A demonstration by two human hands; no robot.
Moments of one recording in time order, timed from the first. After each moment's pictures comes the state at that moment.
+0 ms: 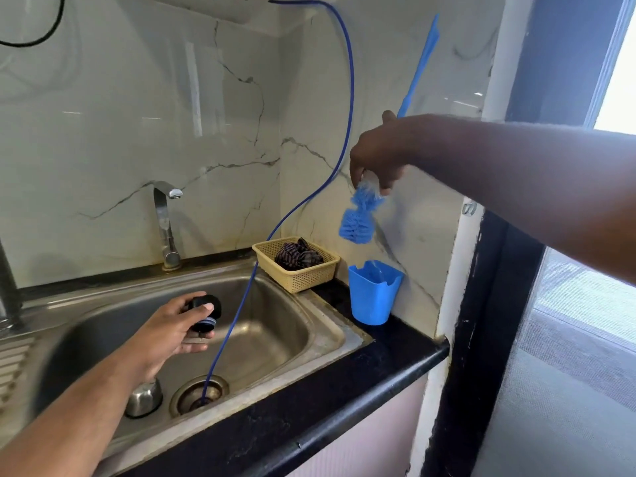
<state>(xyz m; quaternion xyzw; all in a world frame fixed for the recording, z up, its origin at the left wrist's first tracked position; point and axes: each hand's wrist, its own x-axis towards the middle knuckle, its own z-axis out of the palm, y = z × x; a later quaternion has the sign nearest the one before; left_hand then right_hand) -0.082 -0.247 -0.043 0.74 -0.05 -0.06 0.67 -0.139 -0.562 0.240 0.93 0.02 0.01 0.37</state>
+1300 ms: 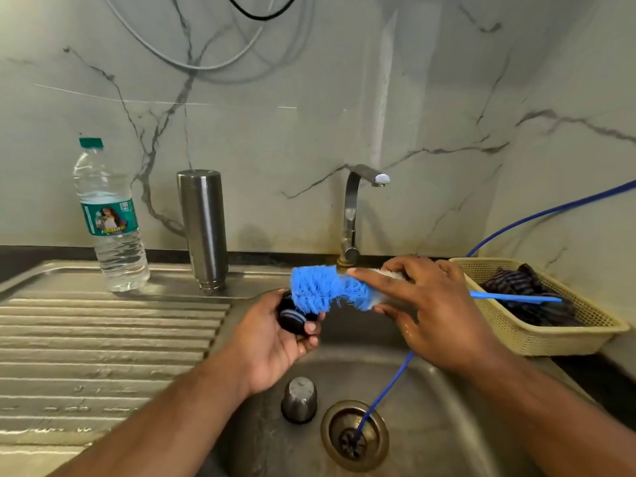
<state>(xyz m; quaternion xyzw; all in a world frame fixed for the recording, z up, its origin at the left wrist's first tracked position) -0.054 -0.163 -0.047 0.45 0.05 -0.04 0.89 0.009 -0.398 -0.015 0.86 0.38 0.32 -0.11</state>
